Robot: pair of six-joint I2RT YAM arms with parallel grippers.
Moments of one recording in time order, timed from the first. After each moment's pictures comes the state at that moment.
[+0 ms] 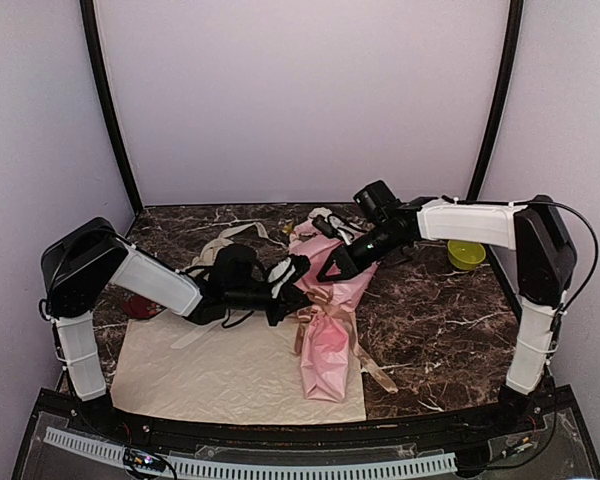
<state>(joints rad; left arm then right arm) -0.80 1.91 0.90 0.58 0.46 0.18 0.65 1.90 1.43 -0.51 -0.70 0.00</state>
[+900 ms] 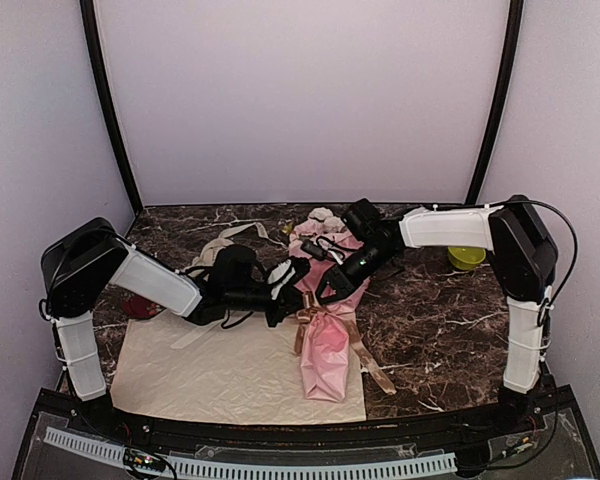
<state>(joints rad) -0.80 1.91 0.89 0.58 0.46 0.21 0.68 2.01 1.46 -0.62 -0.81 -0.13</state>
